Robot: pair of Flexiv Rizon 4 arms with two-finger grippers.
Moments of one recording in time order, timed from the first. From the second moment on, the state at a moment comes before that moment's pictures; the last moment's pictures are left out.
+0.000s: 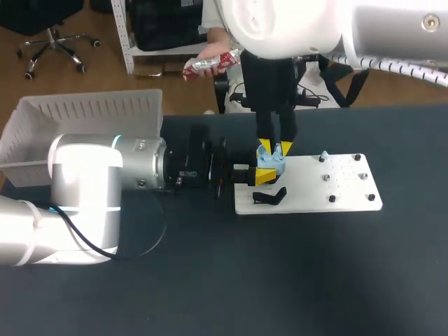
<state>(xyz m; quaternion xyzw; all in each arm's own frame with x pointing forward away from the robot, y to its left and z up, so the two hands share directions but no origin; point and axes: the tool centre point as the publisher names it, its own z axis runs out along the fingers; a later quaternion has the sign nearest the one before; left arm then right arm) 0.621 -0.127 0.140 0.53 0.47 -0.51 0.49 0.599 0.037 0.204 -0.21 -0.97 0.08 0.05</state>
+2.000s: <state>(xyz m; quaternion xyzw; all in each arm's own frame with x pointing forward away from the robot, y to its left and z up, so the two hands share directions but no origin) 0.621 -0.127 0.140 0.53 0.47 -0.51 0.49 0.610 0.043 0.188 -0.22 -0.97 0.08 0.08</state>
